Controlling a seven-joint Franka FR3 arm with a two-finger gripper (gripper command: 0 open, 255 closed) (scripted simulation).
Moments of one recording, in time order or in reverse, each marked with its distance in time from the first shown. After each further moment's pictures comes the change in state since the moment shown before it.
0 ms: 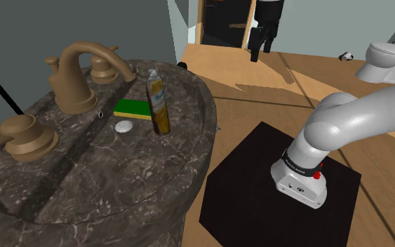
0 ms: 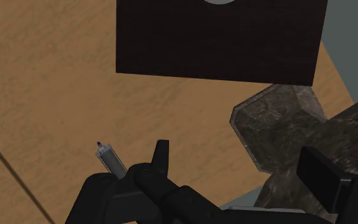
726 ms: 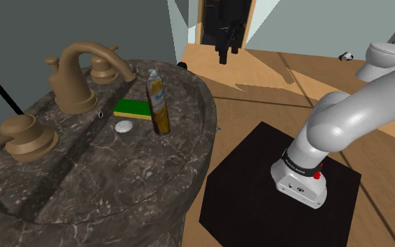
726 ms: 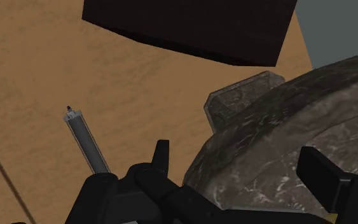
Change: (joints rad) arm 0.090 0.215 0.123 0.152 0.081 0.082 0.026
